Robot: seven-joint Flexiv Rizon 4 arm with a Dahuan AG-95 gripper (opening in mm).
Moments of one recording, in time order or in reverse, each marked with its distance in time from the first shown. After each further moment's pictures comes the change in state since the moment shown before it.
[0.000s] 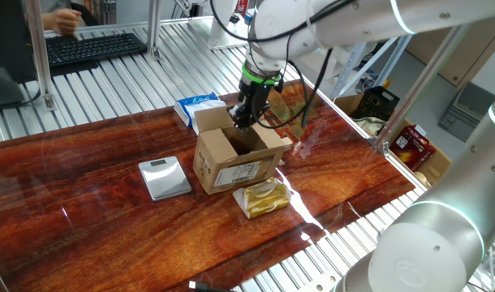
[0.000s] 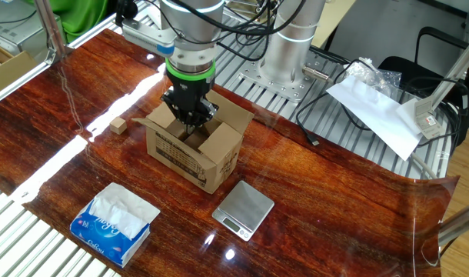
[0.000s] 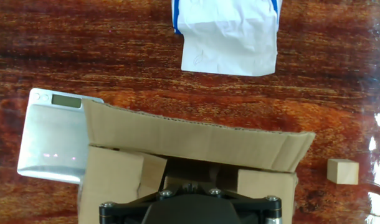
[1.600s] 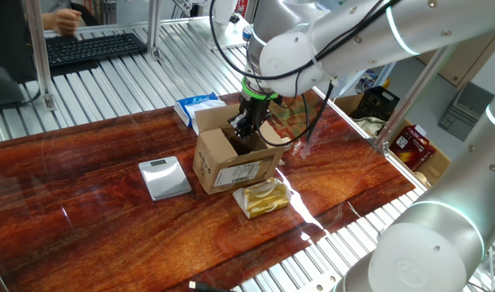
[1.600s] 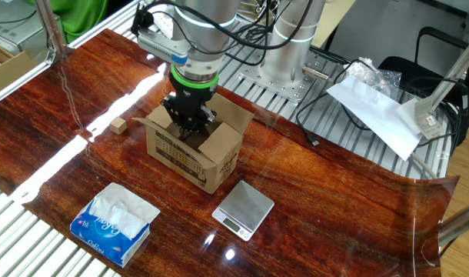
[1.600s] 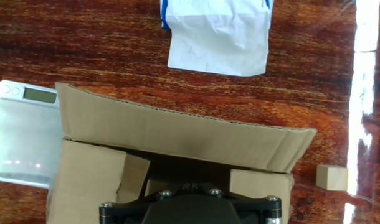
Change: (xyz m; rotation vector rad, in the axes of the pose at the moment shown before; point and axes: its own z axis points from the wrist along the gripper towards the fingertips) arm 0.005 -0.010 0.023 0.085 -0.039 -0.043
